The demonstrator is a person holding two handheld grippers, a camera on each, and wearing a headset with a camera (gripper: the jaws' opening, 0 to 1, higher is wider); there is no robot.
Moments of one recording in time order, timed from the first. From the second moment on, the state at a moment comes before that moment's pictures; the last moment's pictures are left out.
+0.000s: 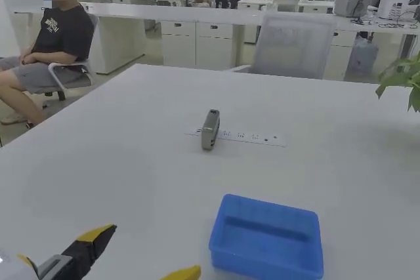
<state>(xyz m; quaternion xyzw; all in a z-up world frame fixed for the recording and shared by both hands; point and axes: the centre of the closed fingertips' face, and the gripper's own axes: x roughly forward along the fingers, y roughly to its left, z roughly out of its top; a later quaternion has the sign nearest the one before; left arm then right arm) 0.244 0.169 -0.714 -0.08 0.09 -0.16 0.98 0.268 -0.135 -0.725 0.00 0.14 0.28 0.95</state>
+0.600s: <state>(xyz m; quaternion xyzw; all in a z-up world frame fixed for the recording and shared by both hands) 0.242 0.164 -0.716 -0.07 0.11 -0.17 0.98 0.268 -0.136 -0.726 0.00 0.14 0.27 0.95</state>
